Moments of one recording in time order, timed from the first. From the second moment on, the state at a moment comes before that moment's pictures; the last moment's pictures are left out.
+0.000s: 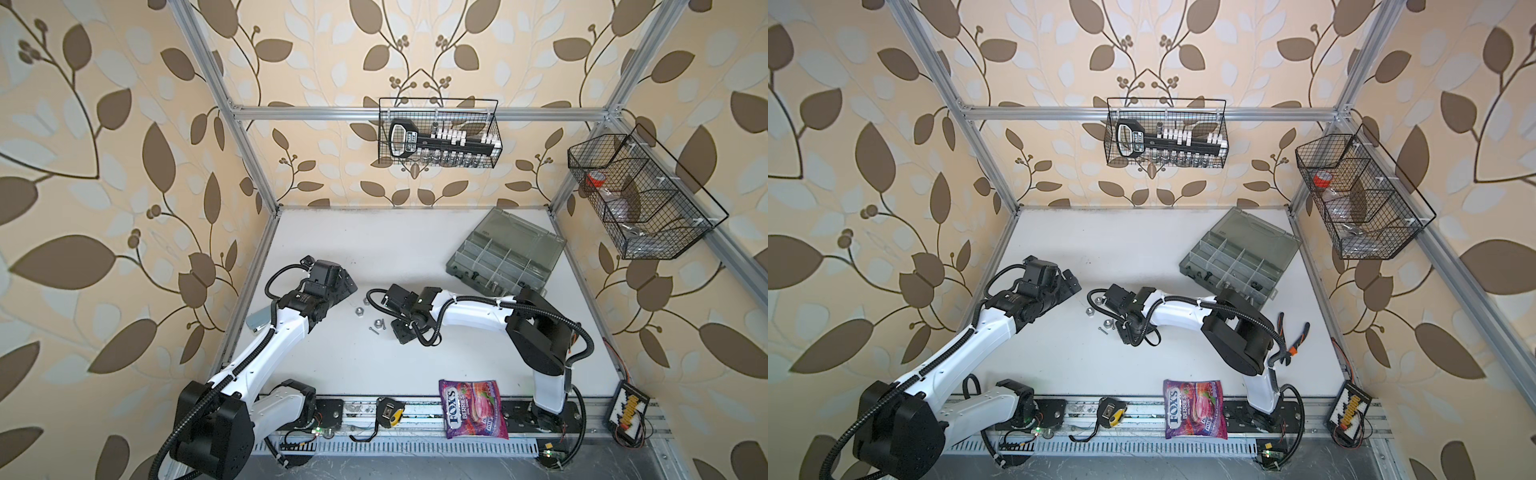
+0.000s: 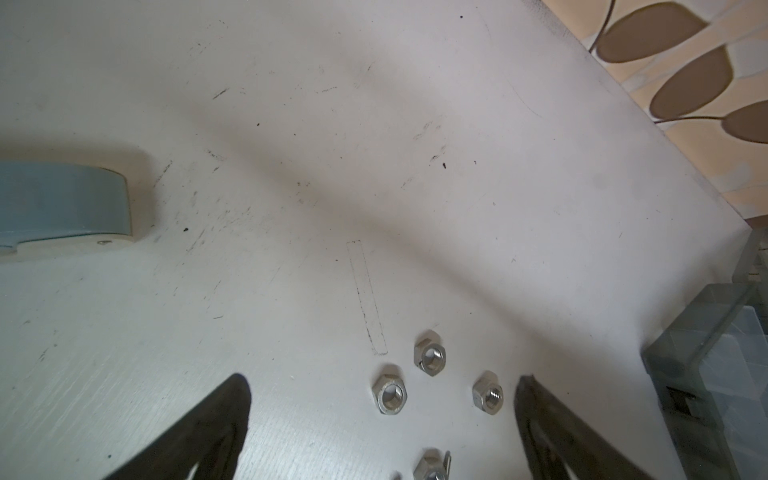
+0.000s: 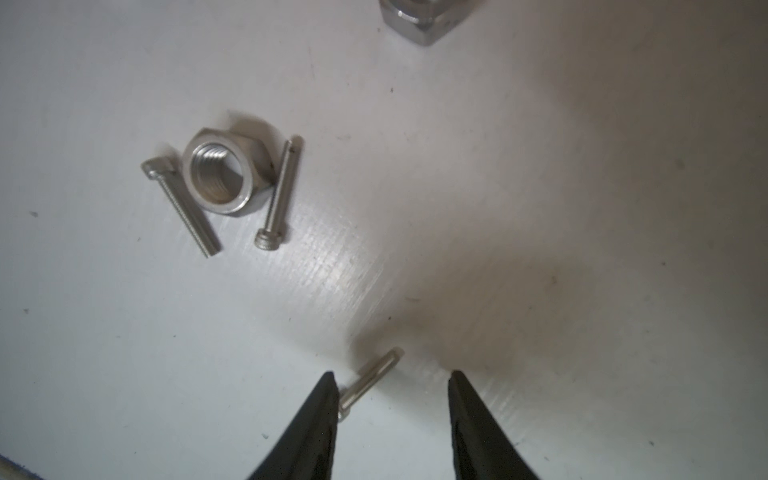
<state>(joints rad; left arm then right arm) -0.28 1.10 0.75 -0.52 -0.19 -0.84 0.99 1.95 1.32 -0.69 0.06 0.49</state>
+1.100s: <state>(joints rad) -0.28 1.10 0.75 -0.52 -0.19 -0.84 1.01 1.99 1.34 -0.76 0.07 0.46</state>
